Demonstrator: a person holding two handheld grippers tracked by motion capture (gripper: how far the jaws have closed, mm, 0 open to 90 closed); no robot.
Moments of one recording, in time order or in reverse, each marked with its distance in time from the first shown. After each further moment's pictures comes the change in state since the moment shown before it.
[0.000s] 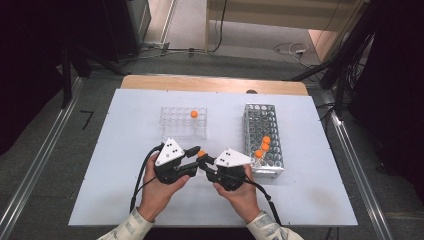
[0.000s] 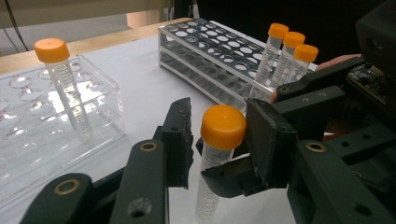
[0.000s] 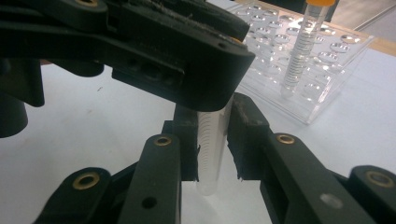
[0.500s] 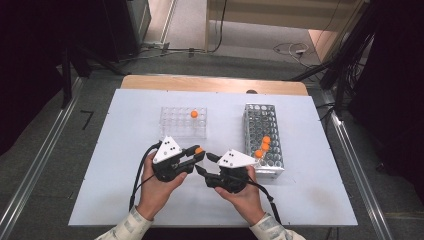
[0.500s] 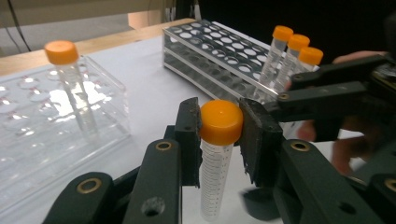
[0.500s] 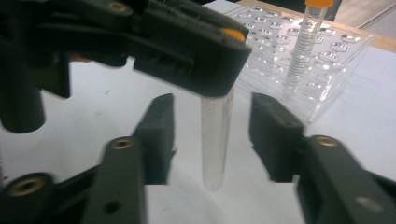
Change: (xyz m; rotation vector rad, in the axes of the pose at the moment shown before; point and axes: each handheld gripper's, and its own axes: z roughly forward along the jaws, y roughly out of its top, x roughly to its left) left arm 0.007 0.004 -0.004 -0.010 0.010 -0.011; right arm 0.001 0.001 -0.012 -0.007 0.027 0.017
